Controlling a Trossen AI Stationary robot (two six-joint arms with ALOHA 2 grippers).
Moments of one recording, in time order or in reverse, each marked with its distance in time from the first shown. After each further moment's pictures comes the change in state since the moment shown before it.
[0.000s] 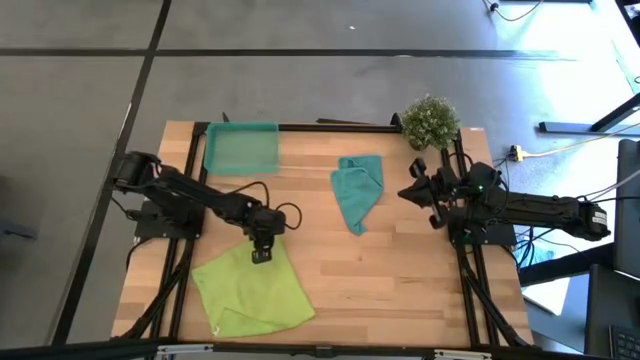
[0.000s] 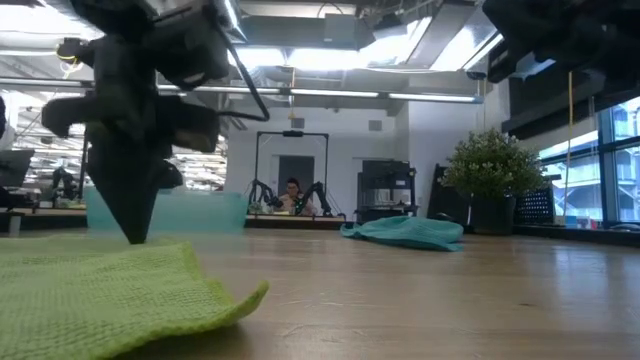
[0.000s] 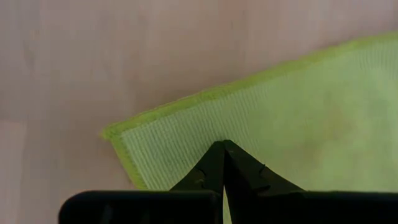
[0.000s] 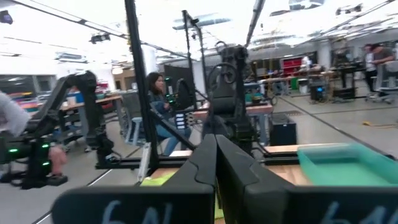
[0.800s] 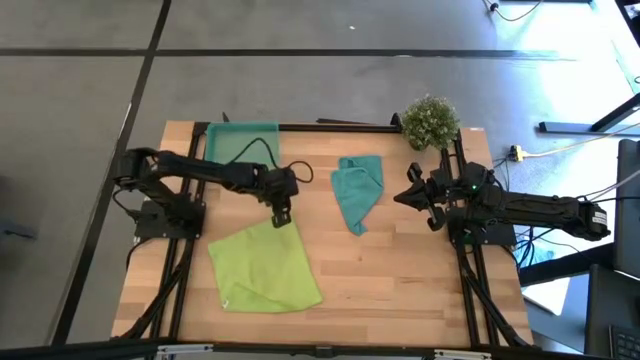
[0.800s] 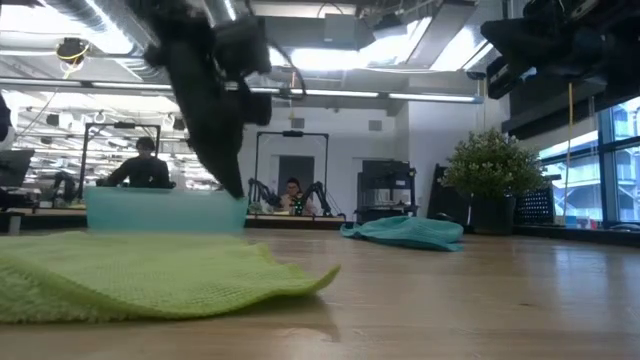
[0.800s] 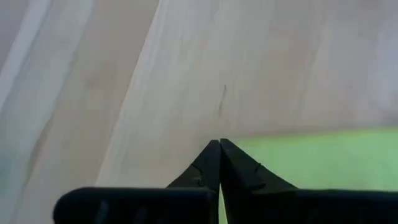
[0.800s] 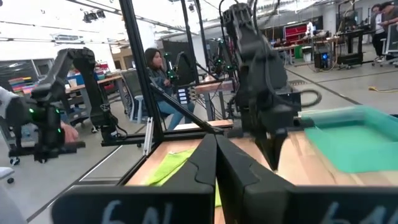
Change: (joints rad) left arm 0.301 -0.024 0.190 -0.084 -0.103 0.187; right arm 0.000 0.000 0.000 -0.131 -0.012 -0.003
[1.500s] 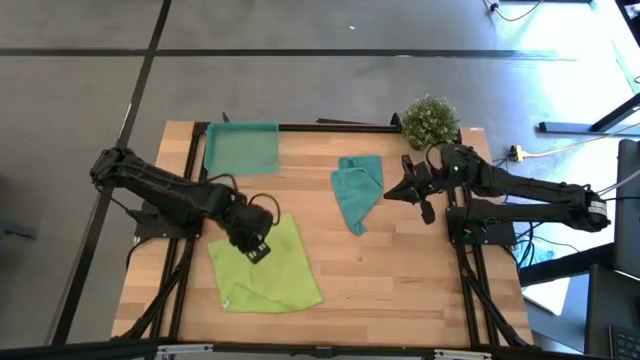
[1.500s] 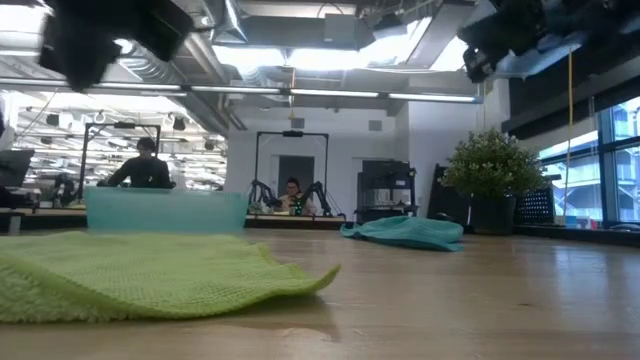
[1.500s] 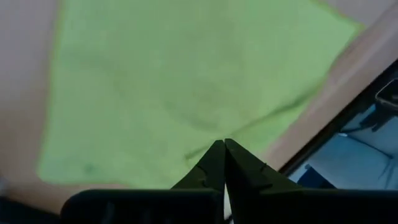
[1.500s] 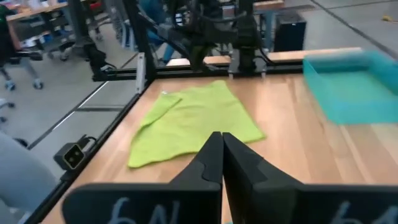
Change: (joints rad) left arm -0.449 -0.194 0.145 -0.492 0.221 -0.967; right arm 0.001 0.212 0.393 -0.585 -0.032 -0.259
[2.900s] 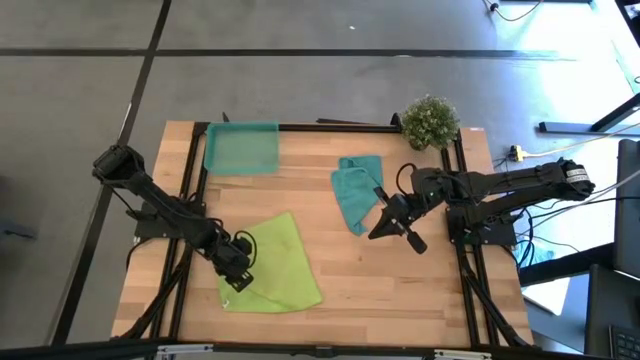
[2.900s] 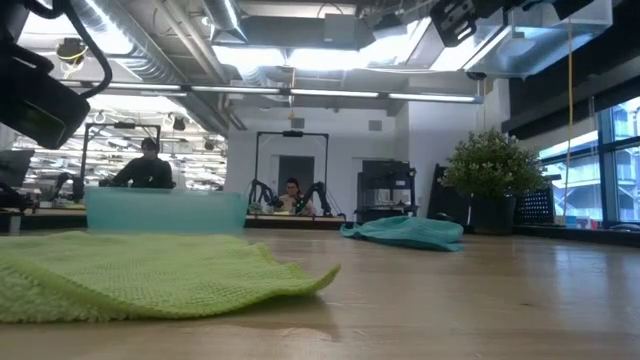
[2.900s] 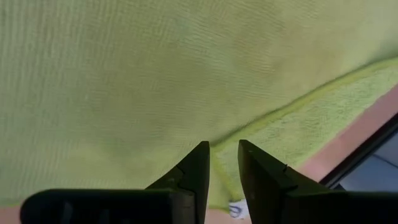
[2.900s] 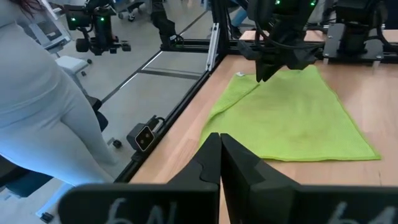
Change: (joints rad) left arm -0.319 0.002 -0.466 0.582 -0.038 -0.337; right arm 0.378 0.307 0.199 0.001 0.086 0.049
